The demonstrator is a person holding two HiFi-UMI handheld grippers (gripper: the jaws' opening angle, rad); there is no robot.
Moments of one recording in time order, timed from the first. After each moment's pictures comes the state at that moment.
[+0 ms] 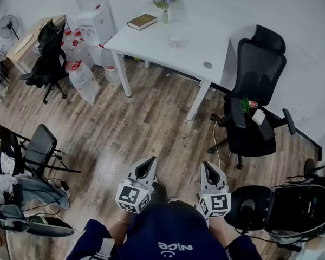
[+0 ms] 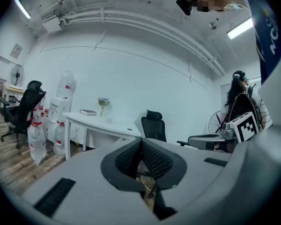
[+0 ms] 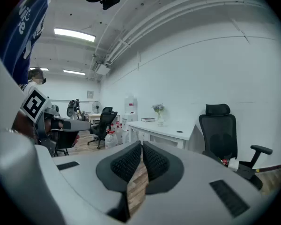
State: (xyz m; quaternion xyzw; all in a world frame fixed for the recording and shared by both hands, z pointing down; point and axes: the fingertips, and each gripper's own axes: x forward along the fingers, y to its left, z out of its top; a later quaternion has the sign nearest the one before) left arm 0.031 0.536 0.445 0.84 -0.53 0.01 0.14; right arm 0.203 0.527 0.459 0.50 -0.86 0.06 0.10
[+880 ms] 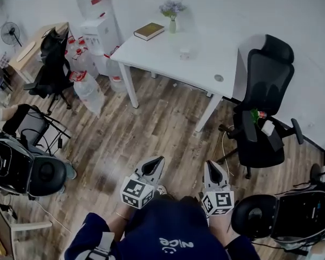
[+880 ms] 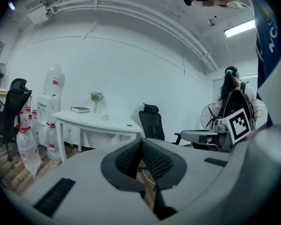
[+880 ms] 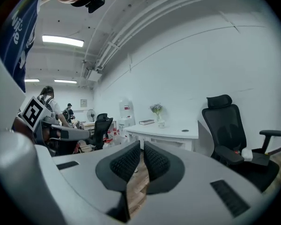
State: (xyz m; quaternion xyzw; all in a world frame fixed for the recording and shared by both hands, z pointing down) left arm -0.026 0.450 0.459 0.87 -0.47 0.06 0.14; right arm 0.136 0.442 0.471 0.52 -0.84 0.11 0.05
